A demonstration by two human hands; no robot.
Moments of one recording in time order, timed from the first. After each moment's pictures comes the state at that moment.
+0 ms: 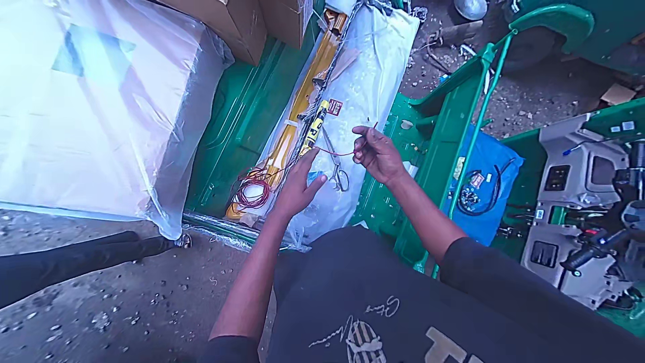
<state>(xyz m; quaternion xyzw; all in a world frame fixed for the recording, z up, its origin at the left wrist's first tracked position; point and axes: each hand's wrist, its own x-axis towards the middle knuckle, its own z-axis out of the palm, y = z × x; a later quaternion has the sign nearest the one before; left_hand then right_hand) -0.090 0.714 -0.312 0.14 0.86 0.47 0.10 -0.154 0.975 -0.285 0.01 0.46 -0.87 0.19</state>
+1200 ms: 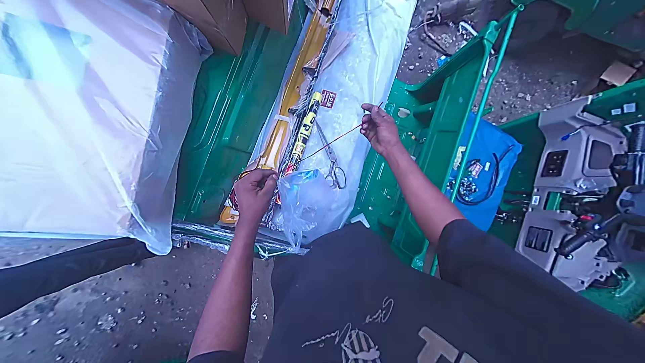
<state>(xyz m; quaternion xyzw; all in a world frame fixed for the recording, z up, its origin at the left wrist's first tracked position) -0.086 0.645 -0.353 -0.02 0.87 0.50 -0.02 -0.237 1.022 -0.375 0.14 0.53 -0.83 0.09</state>
